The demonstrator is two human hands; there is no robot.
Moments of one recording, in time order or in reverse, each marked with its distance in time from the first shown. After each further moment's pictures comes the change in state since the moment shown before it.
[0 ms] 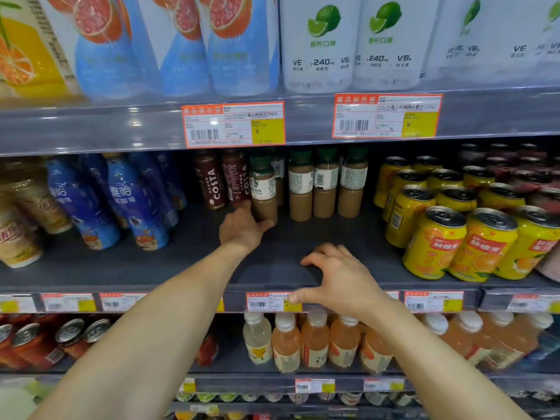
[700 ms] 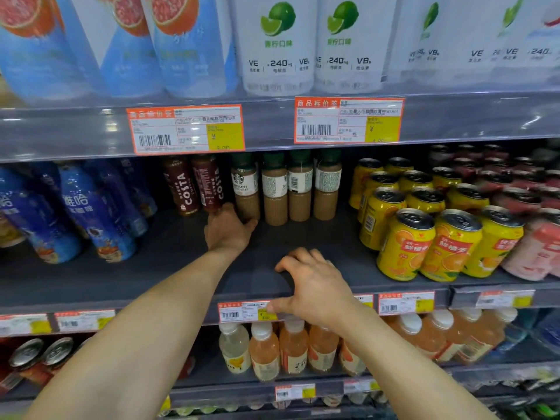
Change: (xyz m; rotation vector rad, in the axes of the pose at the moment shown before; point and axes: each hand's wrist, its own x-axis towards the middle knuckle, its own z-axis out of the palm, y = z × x) left_hand 0.015 0.015 0.031 0.061 0.124 -0.010; right_hand 0.002 0.002 0.007 -0.095 0.075 -0.053
